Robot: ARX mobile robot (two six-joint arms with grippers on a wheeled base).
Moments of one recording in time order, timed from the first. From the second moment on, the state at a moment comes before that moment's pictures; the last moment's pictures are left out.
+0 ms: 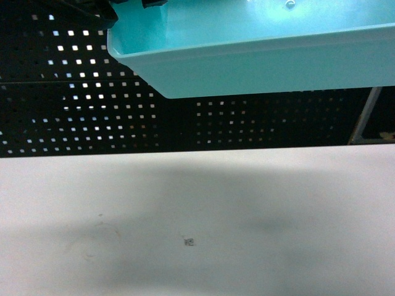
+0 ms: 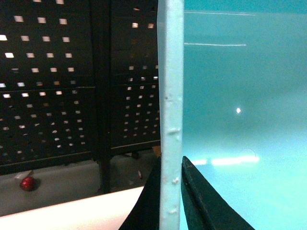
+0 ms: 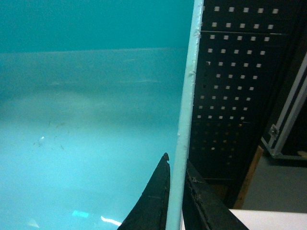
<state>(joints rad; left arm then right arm) -0.39 1.63 1.14 0.31 -0.20 -0.19 -0.01 1.33 0.77 0.58 -0.12 -0.01</state>
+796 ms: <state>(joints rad) -0.39 1.63 1.14 0.31 -0.20 -0.19 -0.01 1.33 0.77 0.58 -0.12 -0.01</state>
